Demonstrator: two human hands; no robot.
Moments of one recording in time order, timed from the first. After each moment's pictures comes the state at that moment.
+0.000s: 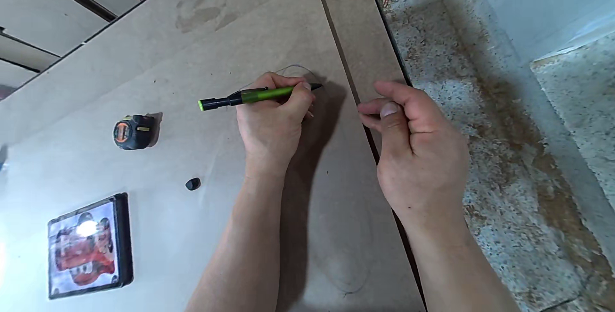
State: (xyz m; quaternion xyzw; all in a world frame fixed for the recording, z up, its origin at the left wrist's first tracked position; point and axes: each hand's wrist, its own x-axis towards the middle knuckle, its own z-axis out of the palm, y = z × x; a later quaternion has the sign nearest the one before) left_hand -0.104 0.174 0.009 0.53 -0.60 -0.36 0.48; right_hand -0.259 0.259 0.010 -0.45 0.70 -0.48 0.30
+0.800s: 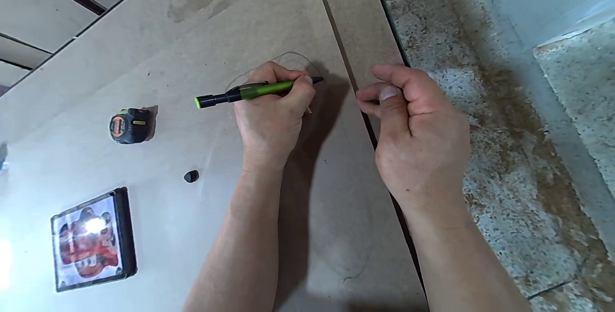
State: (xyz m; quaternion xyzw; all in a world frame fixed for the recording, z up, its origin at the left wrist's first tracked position) left_hand -0.103 0.181 0.009 0.53 -0.62 -0.35 0.46; right_hand -0.259 0.256 0.010 -0.45 0.69 -0.49 0.29
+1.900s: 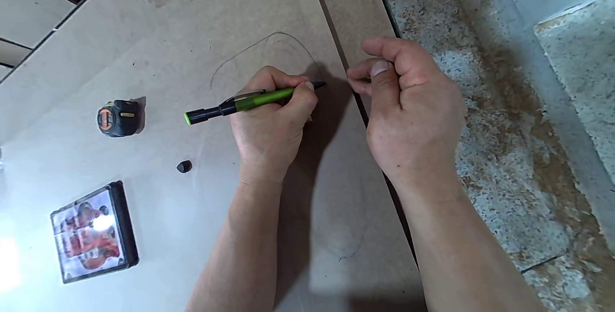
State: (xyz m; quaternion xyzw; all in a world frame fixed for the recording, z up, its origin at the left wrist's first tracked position) left_hand -0.107 0.215 0.011 0.53 -0.64 -0.35 0.44; right_hand -0.261 0.256 0.011 -0.45 0.70 -0.48 0.30
